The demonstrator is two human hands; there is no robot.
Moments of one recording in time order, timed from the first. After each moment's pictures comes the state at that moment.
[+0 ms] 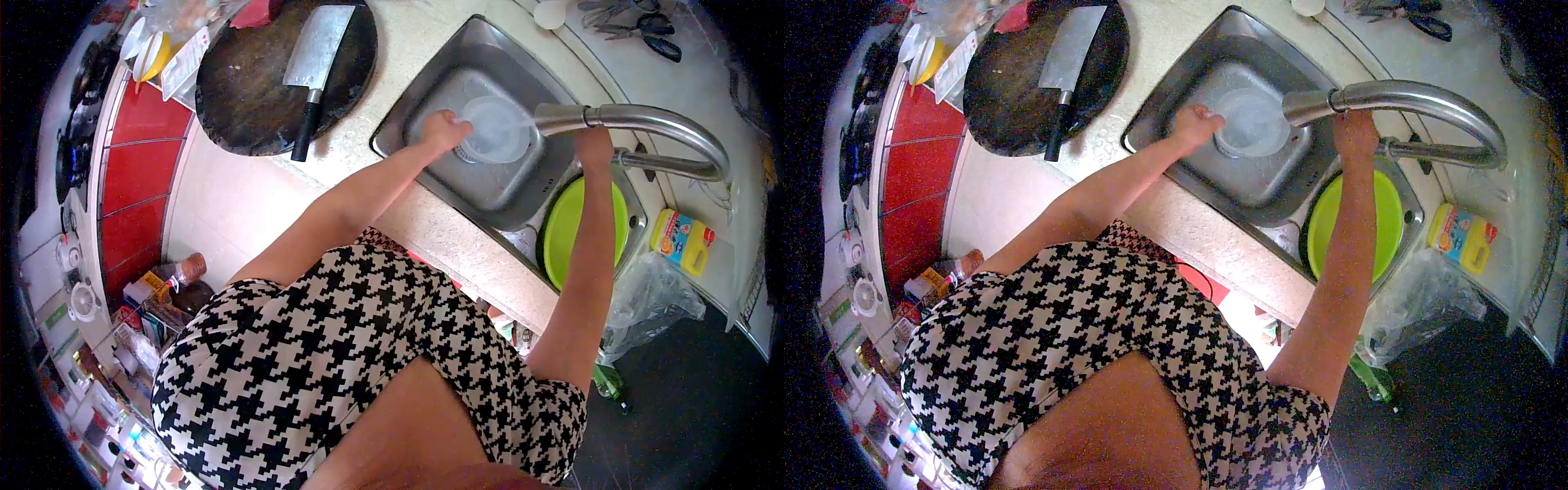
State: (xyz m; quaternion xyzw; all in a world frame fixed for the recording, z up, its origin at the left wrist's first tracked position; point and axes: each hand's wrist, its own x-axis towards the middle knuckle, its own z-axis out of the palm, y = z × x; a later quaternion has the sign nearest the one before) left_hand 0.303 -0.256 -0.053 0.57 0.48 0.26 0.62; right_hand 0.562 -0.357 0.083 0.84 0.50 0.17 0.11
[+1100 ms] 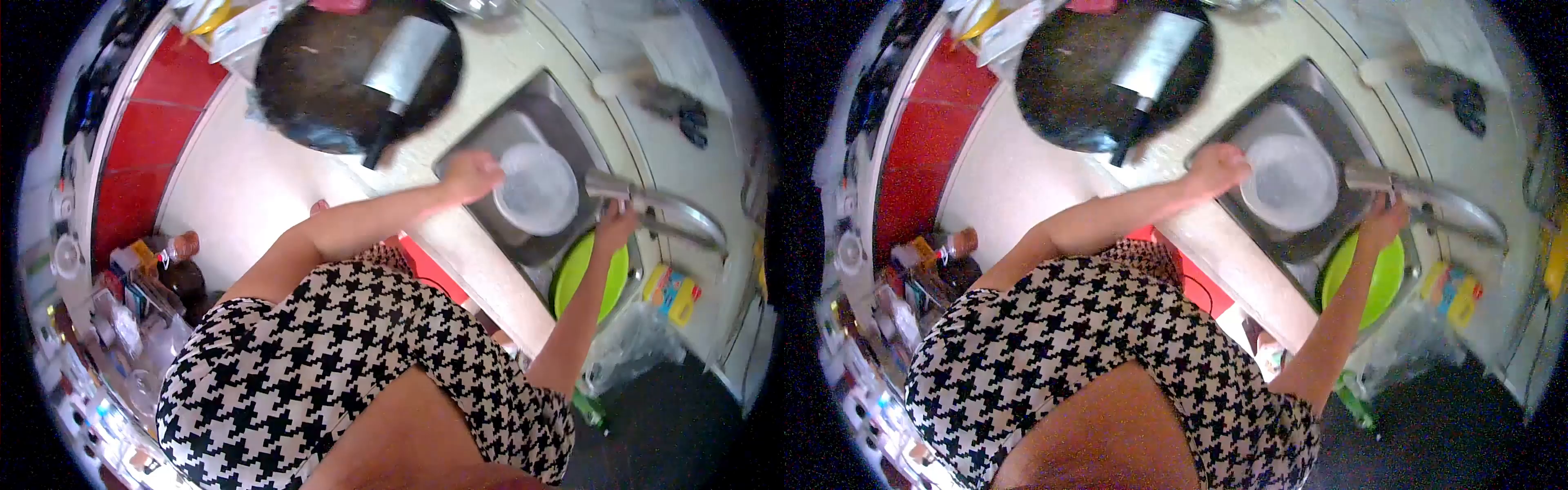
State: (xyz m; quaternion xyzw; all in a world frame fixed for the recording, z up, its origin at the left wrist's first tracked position) left_hand 0.306 -0.316 0.009 0.58 0.30 0.20 0.73; right_hand 0.557 -0.512 0.086 0.87 0.33 0.36 -0.10
